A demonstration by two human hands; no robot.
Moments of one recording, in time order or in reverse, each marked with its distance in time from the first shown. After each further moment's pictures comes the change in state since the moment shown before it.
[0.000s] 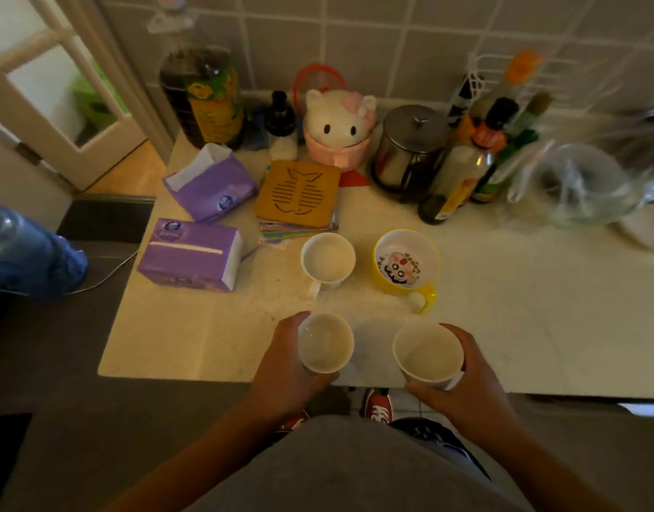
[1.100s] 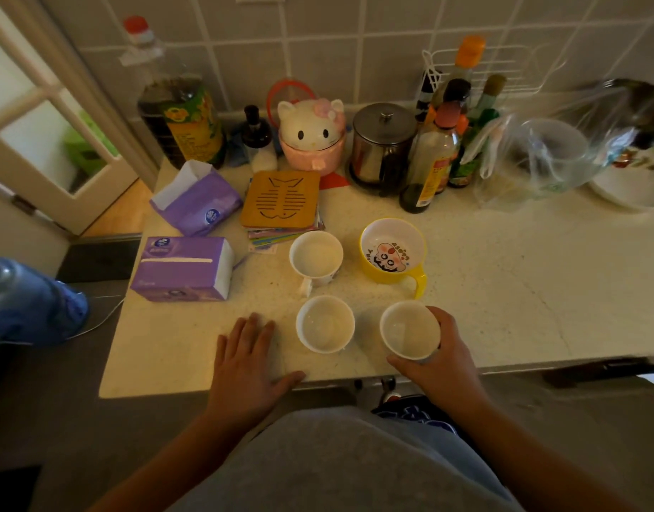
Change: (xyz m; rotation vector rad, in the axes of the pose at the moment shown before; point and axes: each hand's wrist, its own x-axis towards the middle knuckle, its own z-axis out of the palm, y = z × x) left_hand 0.004 -0.076 -0.032 0.717 0.008 0.166; right_hand 0.005 0.030 0.044 0.036 0.168 0.050
